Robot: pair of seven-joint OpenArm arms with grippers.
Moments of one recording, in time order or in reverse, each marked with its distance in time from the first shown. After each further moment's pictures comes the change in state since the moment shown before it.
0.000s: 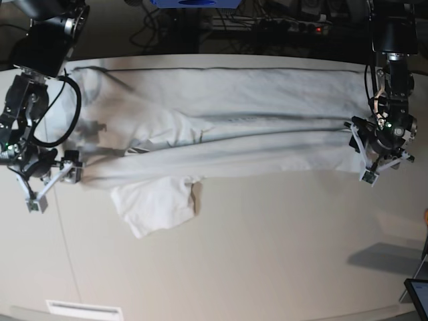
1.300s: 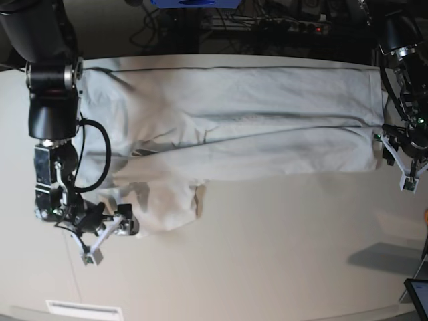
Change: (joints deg) left arm 0.2 4.1 -20.0 4.6 0.9 -6.5 0.4; right arm 22.0 0.2 -22.2 -36.3 8.0 2.0 24.4
